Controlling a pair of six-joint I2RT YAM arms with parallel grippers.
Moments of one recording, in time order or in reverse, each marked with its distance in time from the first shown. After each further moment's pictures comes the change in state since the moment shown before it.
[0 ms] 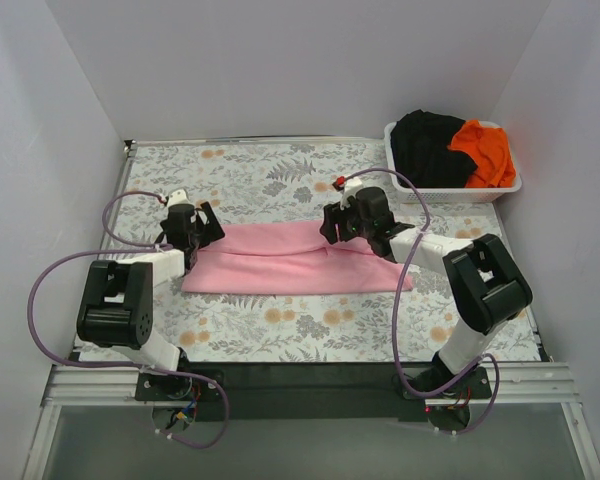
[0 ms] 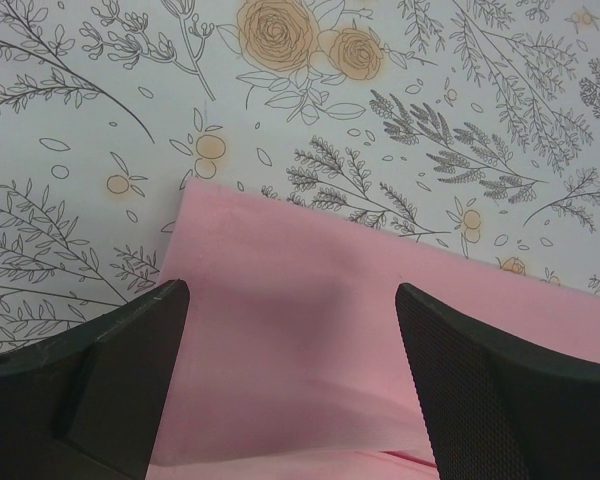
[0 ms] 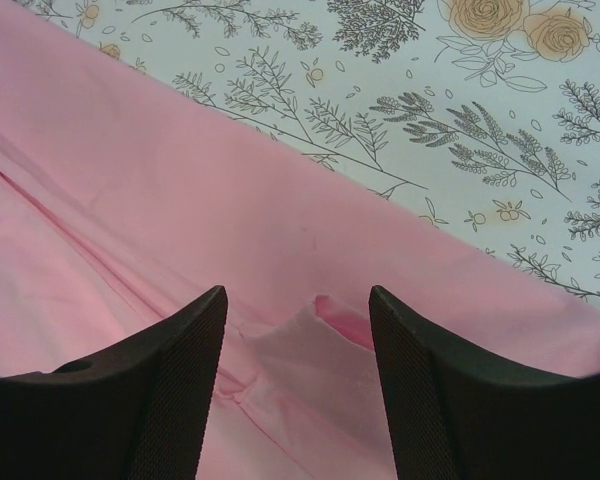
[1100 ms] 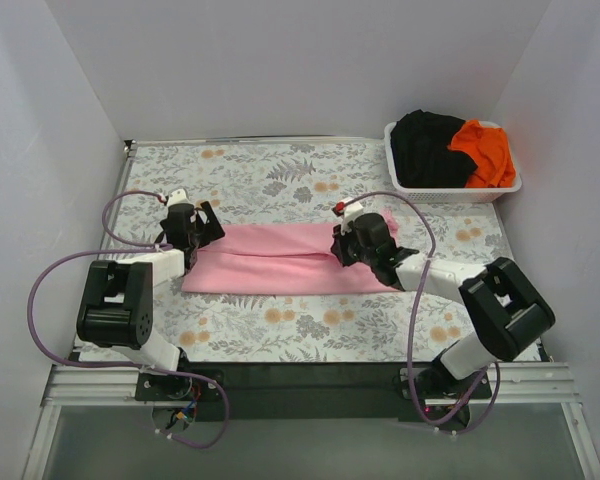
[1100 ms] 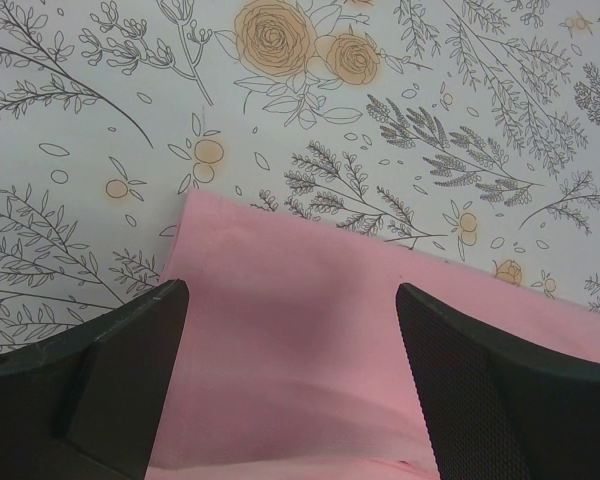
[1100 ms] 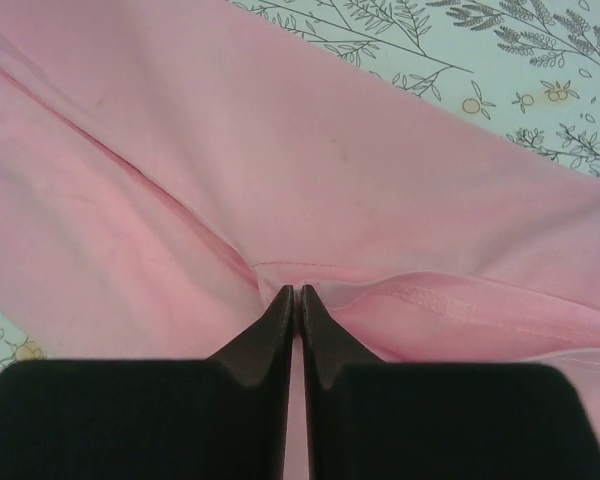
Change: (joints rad) left arm 0.000 0.000 0.003 0.006 0.002 0.001; right arm 0.105 -0.151 -0.193 0.014 0.117 0.017
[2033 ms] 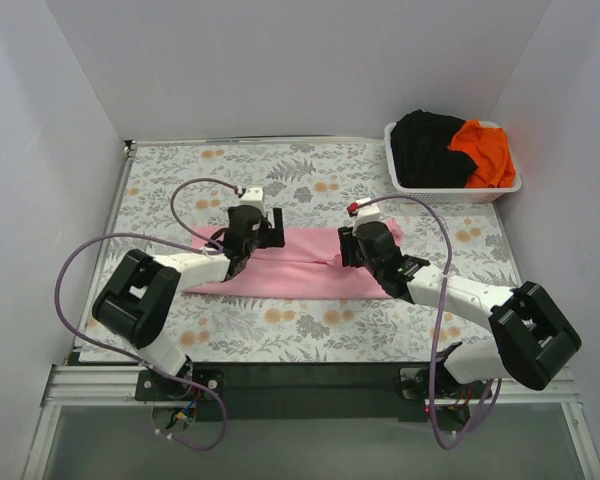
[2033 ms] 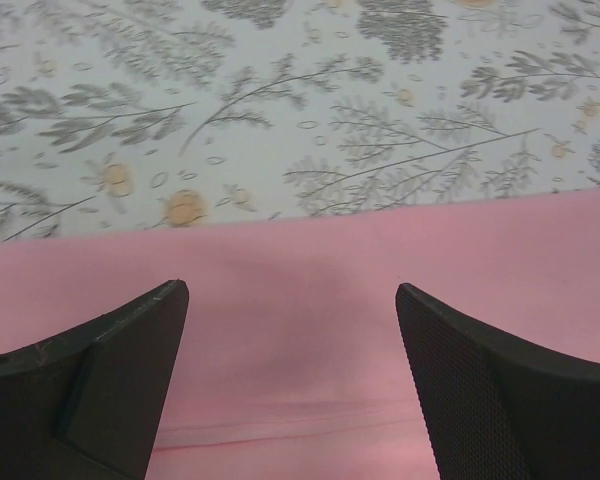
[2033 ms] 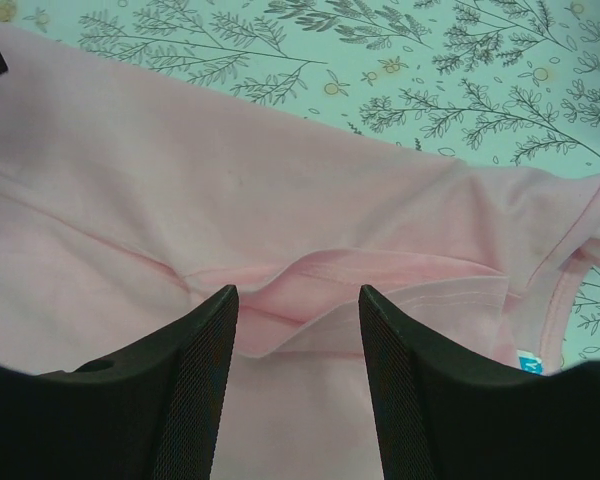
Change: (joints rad) left arm -0.402 0.029 0.076 0.021 -0.087 0.080; right arm 0.097 -0.235 -0.086 -0.128 0.365 0.094
